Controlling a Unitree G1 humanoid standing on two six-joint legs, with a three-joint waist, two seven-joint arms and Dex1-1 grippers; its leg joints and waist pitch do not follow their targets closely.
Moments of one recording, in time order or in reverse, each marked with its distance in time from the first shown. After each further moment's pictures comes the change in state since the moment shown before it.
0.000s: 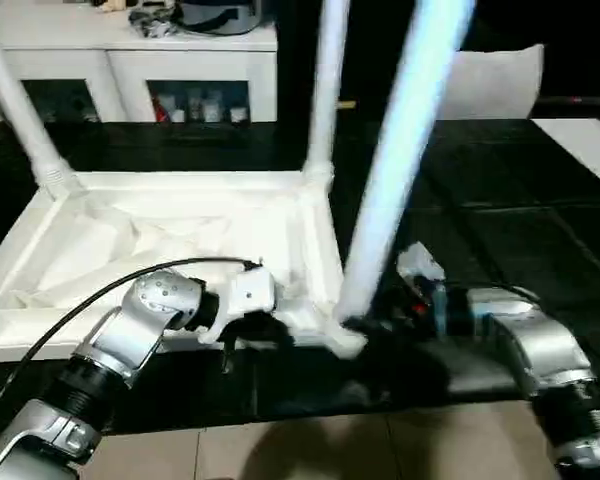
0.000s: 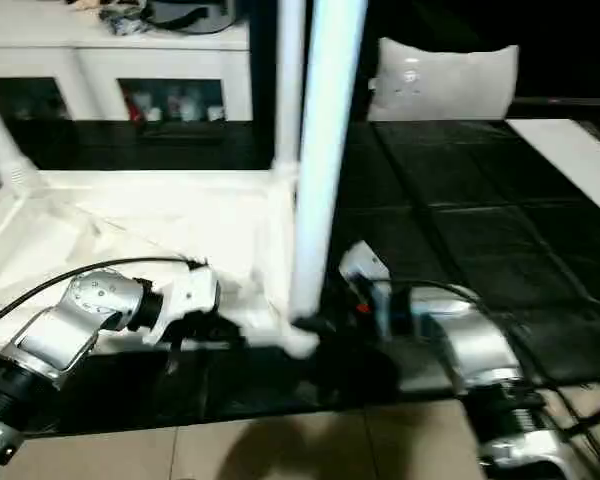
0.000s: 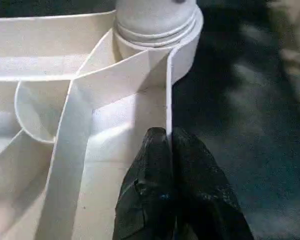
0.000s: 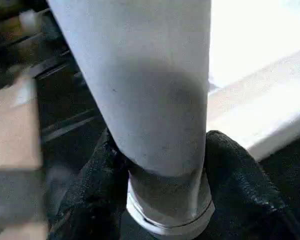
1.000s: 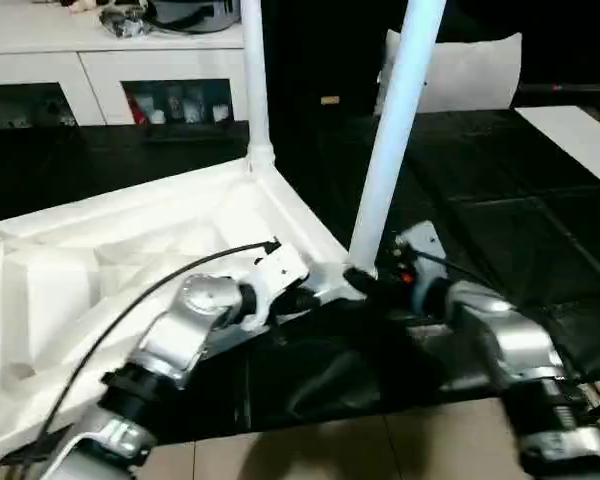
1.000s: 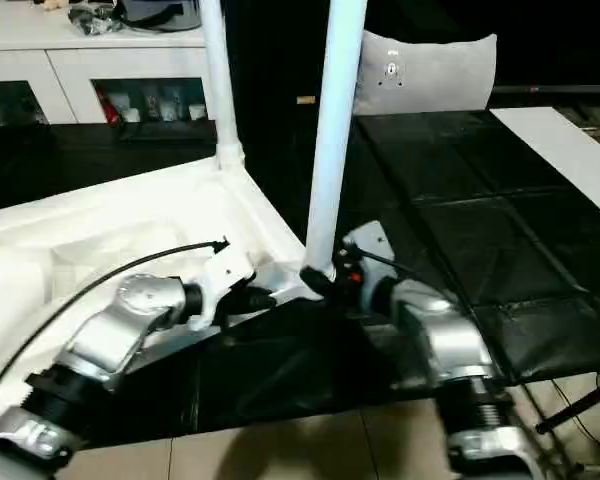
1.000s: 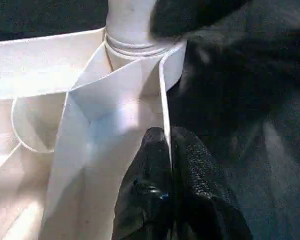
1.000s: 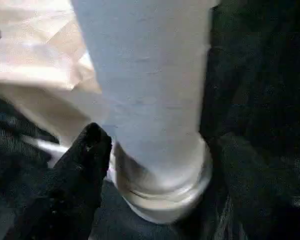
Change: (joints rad) left arm 0.003 -0.157 0.036 0.009 0.036 0.074 0.241; right arm -0.016 0.038 -0.084 0.049 -0.062 -0.009 -0.294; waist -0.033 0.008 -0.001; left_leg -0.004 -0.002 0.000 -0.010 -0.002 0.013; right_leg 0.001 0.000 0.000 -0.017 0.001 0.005
